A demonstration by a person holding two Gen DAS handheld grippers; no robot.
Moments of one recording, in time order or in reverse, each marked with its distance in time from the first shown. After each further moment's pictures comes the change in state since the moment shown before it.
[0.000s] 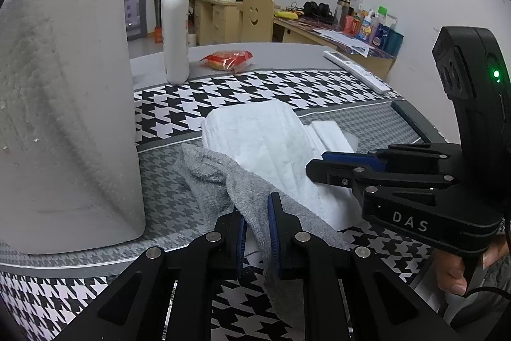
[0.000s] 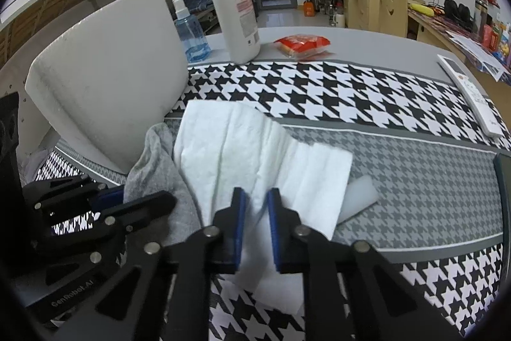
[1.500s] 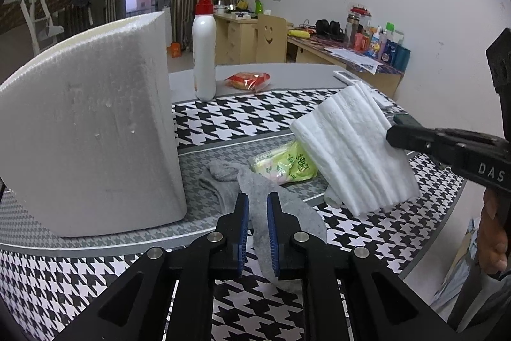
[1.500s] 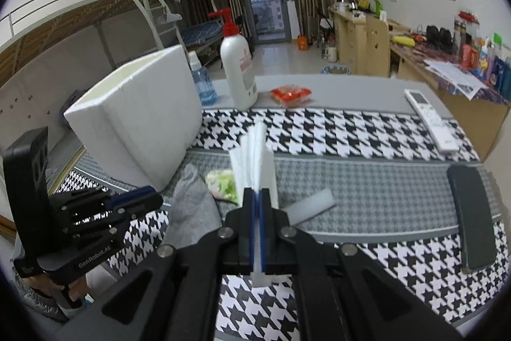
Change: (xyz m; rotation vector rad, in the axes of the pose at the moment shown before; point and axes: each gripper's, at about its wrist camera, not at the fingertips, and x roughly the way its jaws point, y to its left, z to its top) left arm -0.042 0.008 -0.015 -0.016 -0.076 0.066; right arm -0.075 -0.002 -0.010 0.018 -0.148 -0.023
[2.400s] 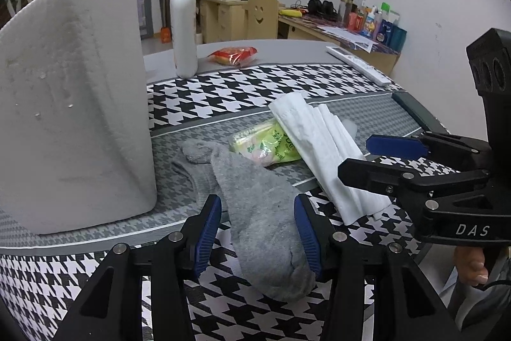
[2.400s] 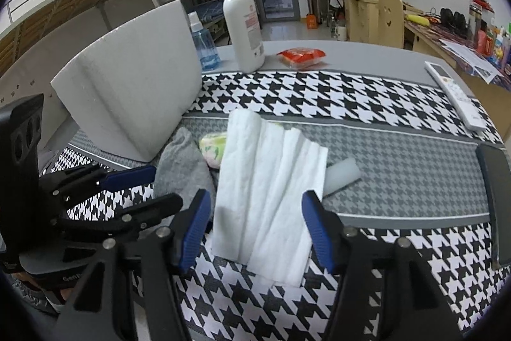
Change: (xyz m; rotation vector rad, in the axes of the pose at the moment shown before) left arm 0.029 -0.013 -0.003 0.030 0.084 -0.027; right arm 0.039 0.005 -0.017 -0.029 0.086 0.039
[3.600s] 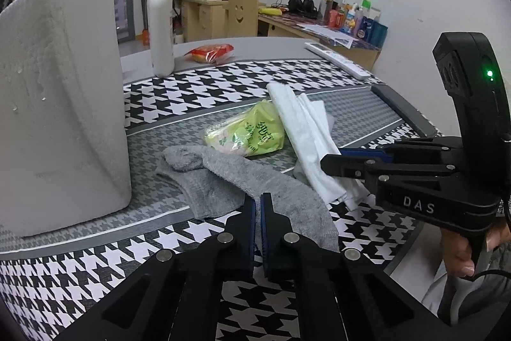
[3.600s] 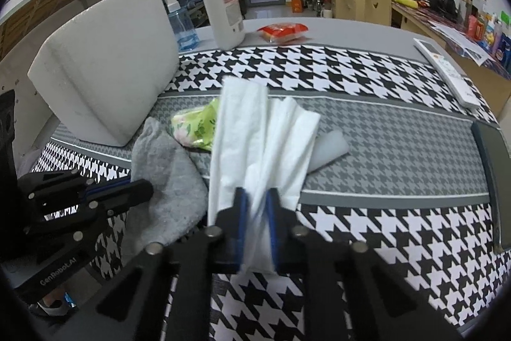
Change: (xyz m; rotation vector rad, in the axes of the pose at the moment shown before) left arm -0.003 -0.008 -0.006 0.034 -0.008 -0.086; right arm 0.006 -0.012 -0.009 0.043 0.064 -0.061
